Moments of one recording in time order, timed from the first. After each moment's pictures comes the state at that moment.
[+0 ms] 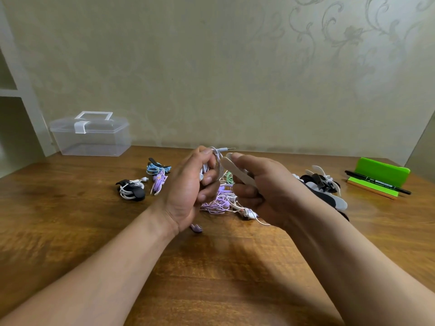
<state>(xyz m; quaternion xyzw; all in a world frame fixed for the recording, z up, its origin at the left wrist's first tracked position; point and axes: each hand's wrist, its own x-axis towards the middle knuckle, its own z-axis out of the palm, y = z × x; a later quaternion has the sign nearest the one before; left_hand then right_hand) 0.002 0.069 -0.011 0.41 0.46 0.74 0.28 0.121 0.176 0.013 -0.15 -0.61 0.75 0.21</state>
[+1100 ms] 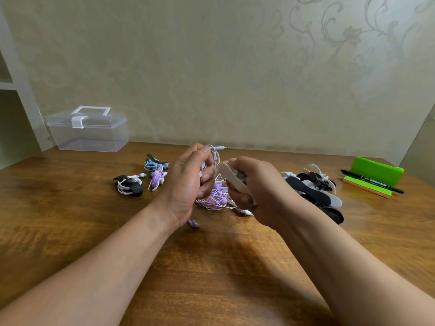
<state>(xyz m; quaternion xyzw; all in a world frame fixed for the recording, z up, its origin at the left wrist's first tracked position) 0.005 0.070 -0.012 0.41 0.50 0.73 0.21 0.117 0.167 0.006 -0.21 -0.66 0.69 0.21</state>
